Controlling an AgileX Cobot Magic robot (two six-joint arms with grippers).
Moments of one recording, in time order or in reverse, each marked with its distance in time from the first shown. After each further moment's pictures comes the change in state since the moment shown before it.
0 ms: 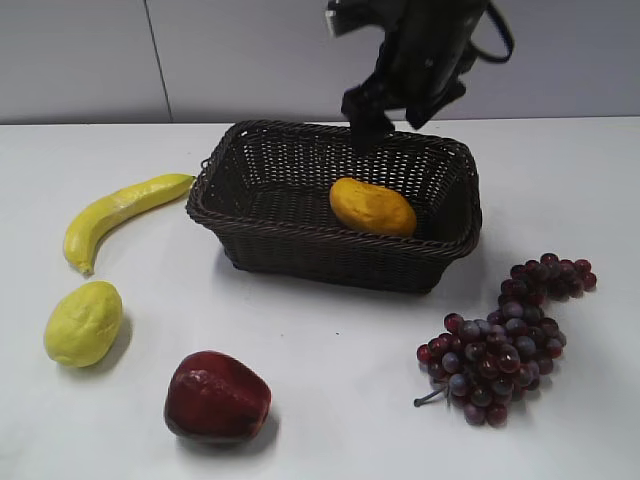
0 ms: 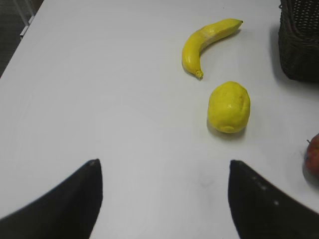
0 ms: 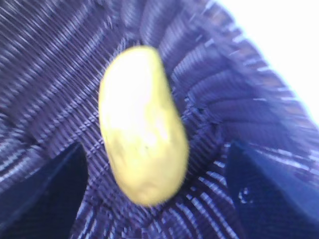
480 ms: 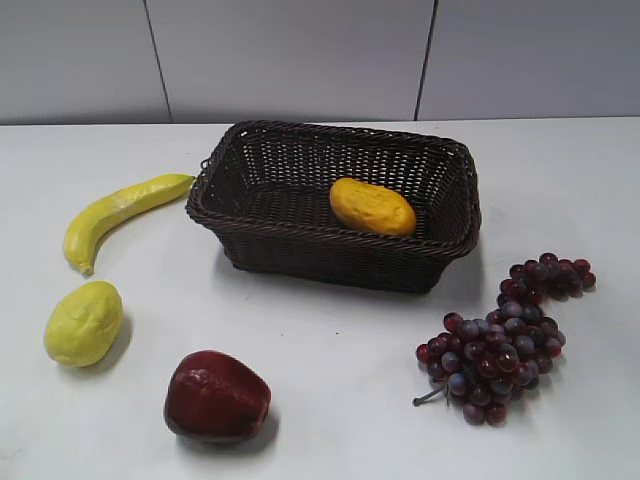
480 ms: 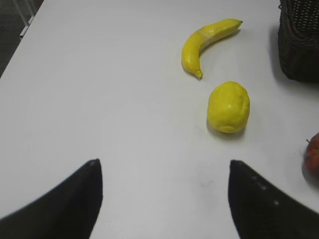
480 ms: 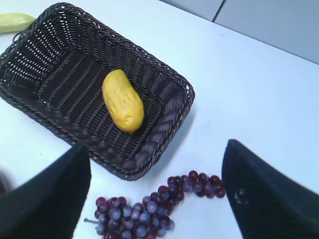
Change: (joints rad) left arm 0.000 0.000 0.001 0.000 0.000 0.000; right arm 0.000 -0.590 0.113 -0.084 0.189 0.172
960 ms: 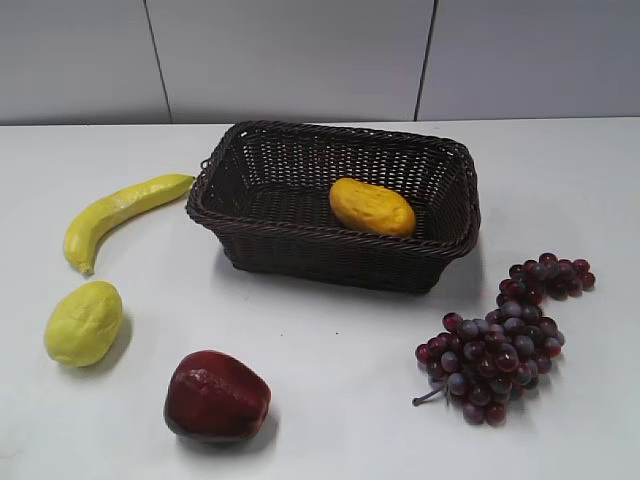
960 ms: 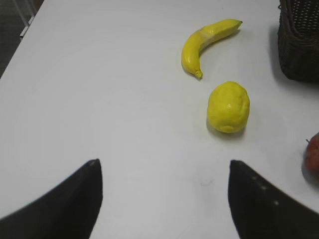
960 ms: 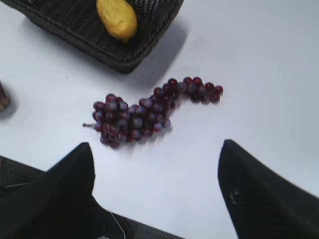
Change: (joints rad) left arm 0.000 0.000 0.000 0.000 0.000 0.000; right arm 0.000 -0.766 0.725 -0.012 0.006 0.045
